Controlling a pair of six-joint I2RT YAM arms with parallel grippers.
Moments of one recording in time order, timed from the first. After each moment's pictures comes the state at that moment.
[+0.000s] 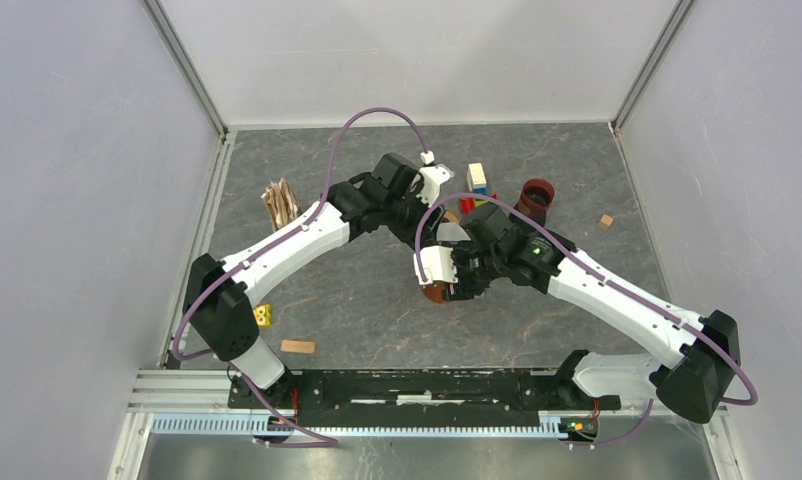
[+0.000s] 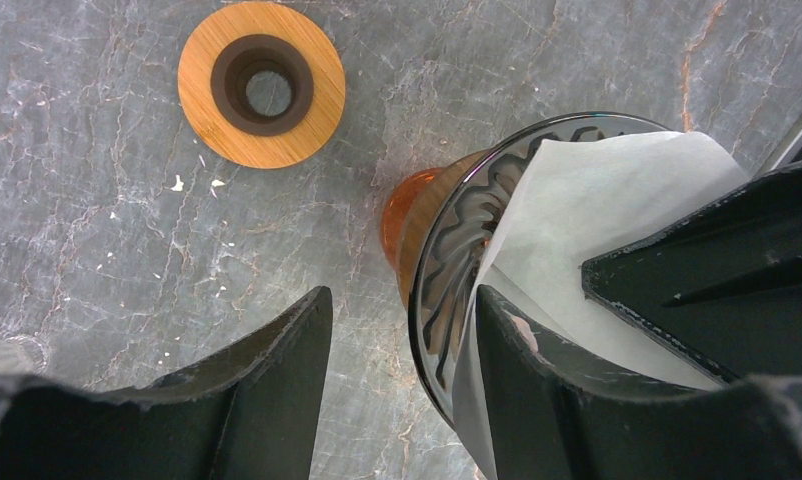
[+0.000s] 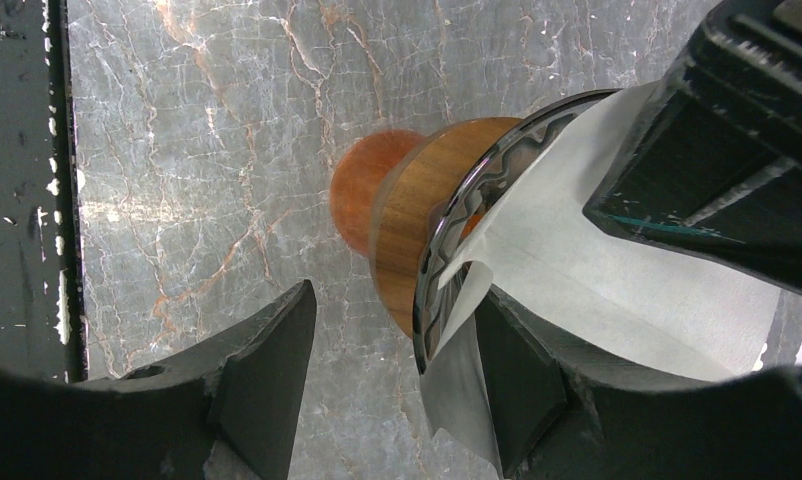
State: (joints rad) left arm -0.76 1.61 1.43 -0.63 0.21 0.01; right arm 0.82 1.23 1.06 -0.76 -0.29 -0.88
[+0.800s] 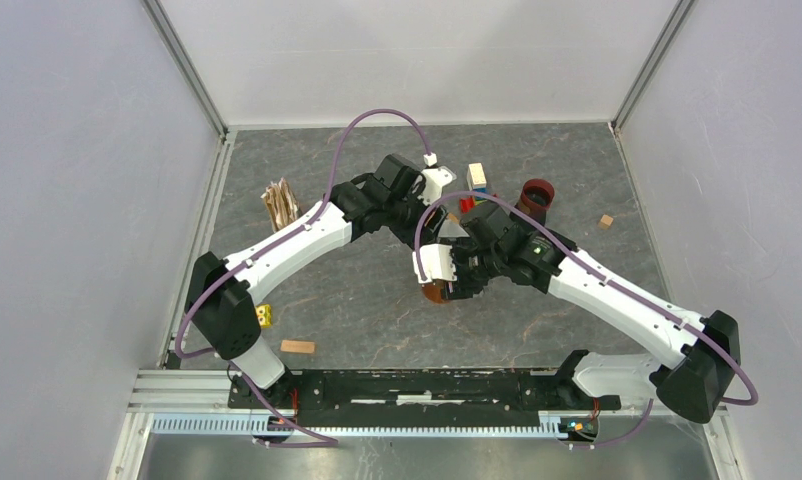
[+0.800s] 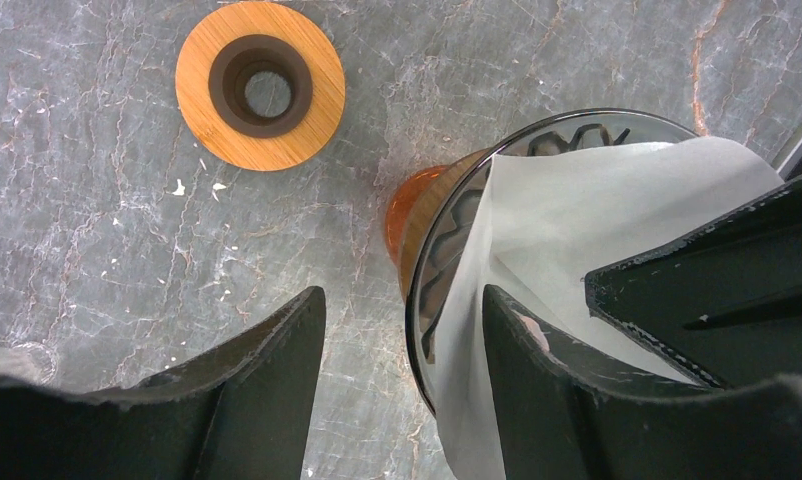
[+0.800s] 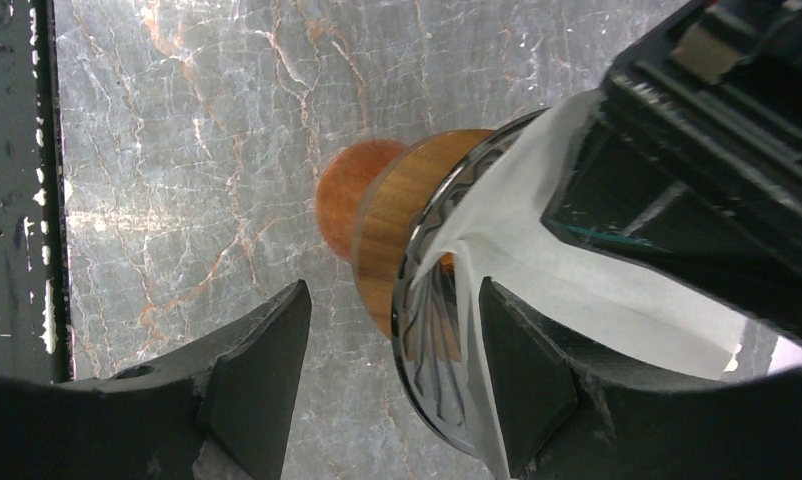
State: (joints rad) left arm -0.77 1.63 1.43 -0.63 0.21 0.04; right arm 0.82 1.23 1.08 -0.74 -0.29 -0.88
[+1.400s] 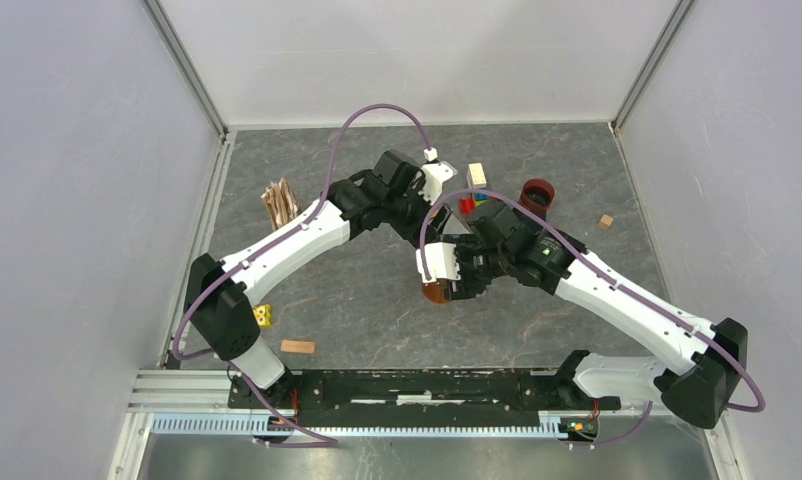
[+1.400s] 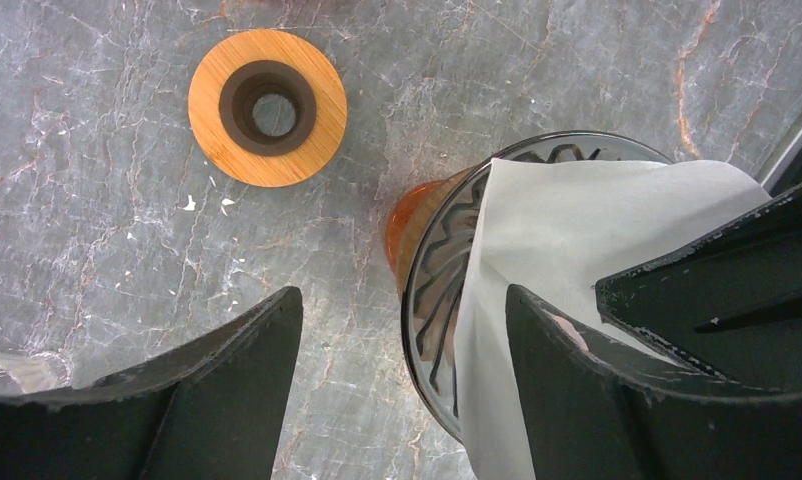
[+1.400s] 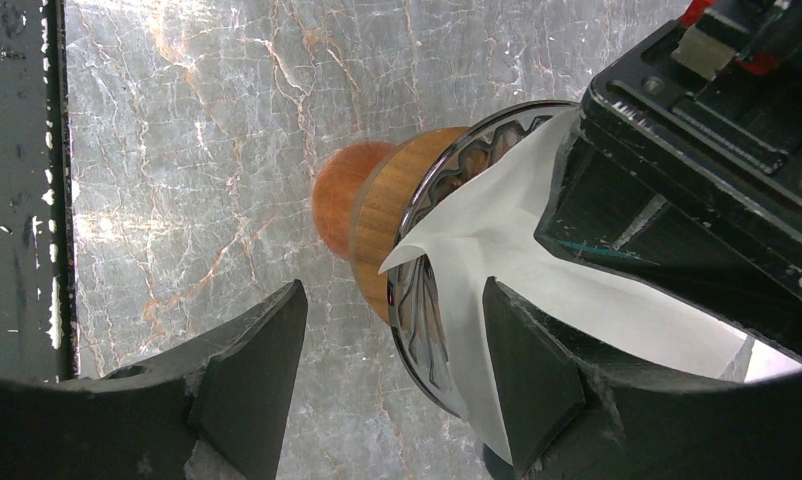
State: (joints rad) left arm -0.77 1.62 1.46 -0.63 0.21 0.04; right arm 0.82 1.20 1.10 -0.77 -0.29 -0.88
